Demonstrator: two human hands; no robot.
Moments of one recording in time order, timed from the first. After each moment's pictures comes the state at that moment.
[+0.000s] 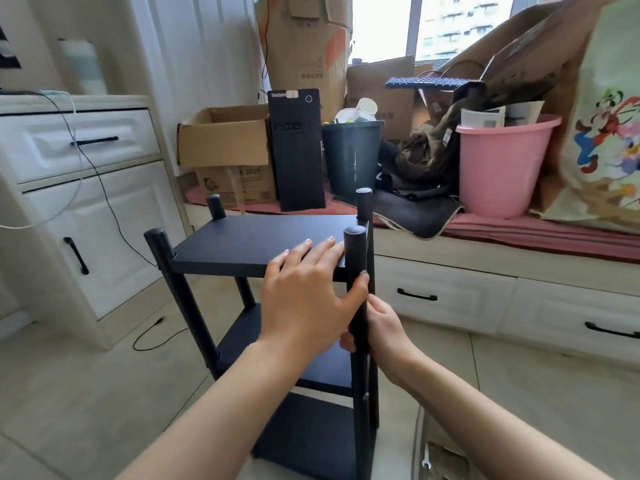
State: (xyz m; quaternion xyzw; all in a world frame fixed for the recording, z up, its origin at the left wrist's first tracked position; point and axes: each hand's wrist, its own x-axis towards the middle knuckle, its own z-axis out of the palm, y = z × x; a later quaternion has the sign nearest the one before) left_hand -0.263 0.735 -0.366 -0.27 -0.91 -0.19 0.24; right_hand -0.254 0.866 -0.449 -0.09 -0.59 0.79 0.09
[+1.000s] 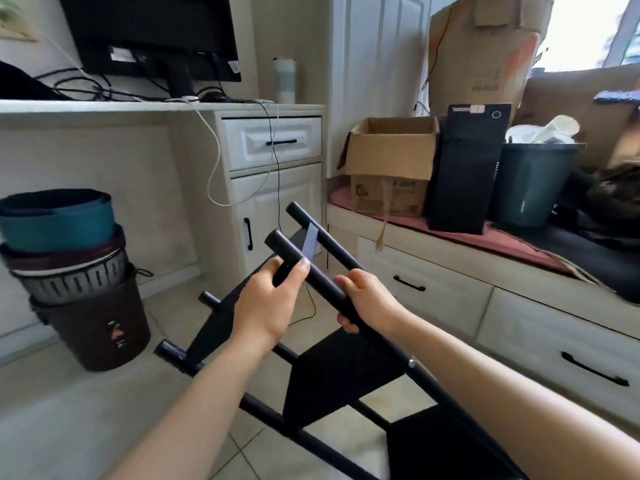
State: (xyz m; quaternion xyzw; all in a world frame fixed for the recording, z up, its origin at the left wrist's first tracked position) left_hand -0.327 0.464 -0.368 0.02 -0.81 -0.57 0.16; right_hand -0.369 0.631 -0.373 0.10 -0.81 0.57 -0.10
